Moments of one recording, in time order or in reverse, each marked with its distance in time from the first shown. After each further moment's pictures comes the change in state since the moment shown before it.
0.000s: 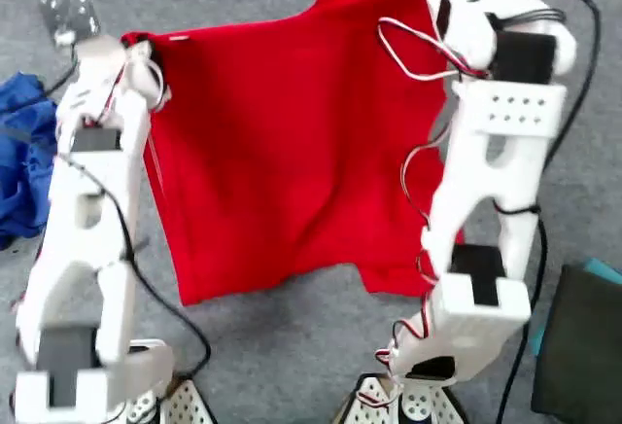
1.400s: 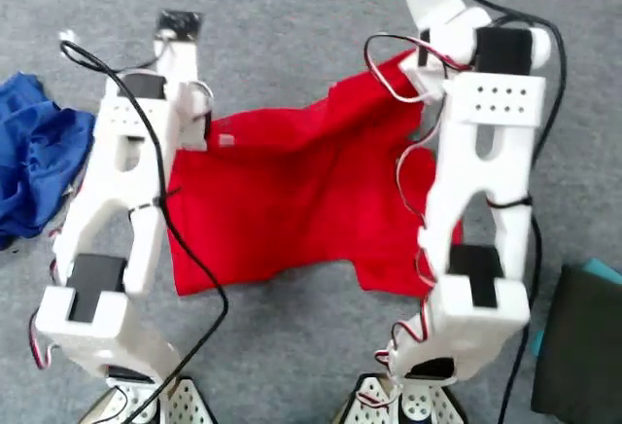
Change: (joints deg) left arm 8.9 16.3 -18.9 50.2 -14.9; right arm -0.7 -3.8 11.9 22.4 14.0
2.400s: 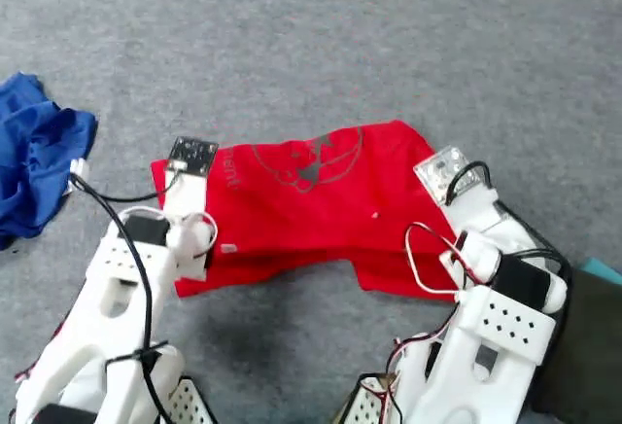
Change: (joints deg) left arm 4.7 -43.4 59.7 -9.8 -0.1; right arm 22.9 -68.9 95.6 -19.9 16.8
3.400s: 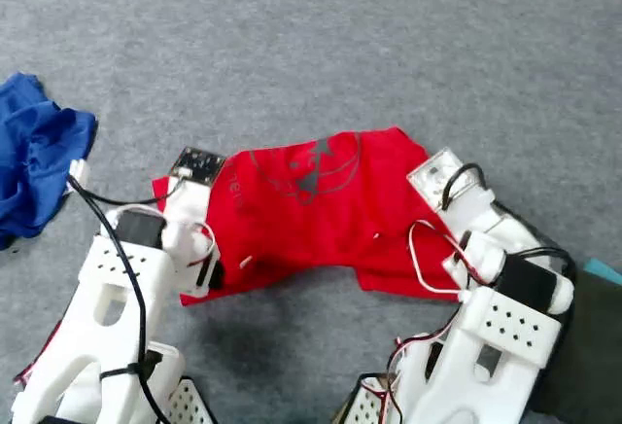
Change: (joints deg) left arm 1.2 -3.3 -10.3 21.1 -5.1; right arm 0.1 0.0 -6.2 4.8 5.2
